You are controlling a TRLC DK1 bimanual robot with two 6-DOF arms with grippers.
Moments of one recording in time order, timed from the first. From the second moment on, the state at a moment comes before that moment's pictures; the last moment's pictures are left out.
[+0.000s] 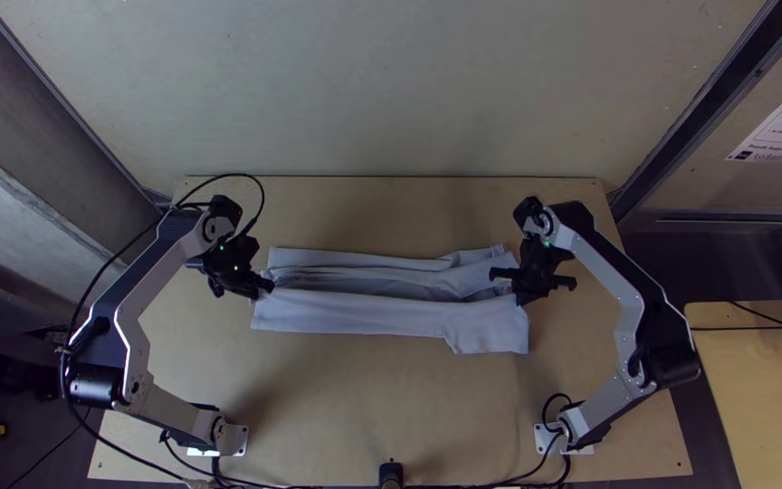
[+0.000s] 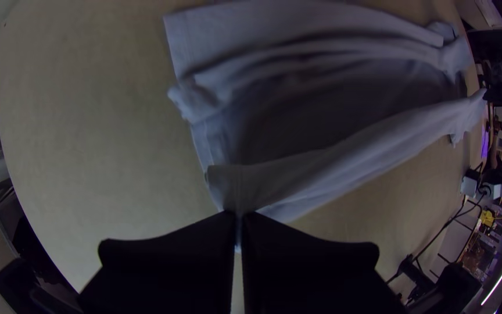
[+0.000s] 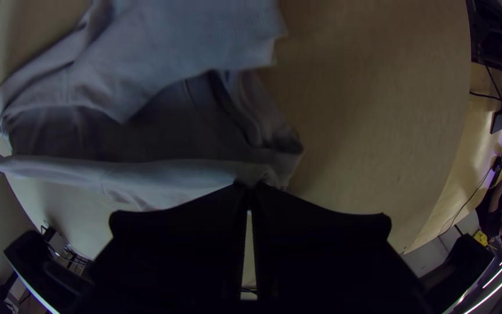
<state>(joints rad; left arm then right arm) -0.06 1.59 1.34 -1.22 0.09 0.24 0.25 1.75 1.41 -1.38 -0.08 0.35</state>
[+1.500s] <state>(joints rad) 0.18 1.85 1.67 -1.17 0.52 0.16 0.08 2.19 2.22 -1.49 0.02 0.23</state>
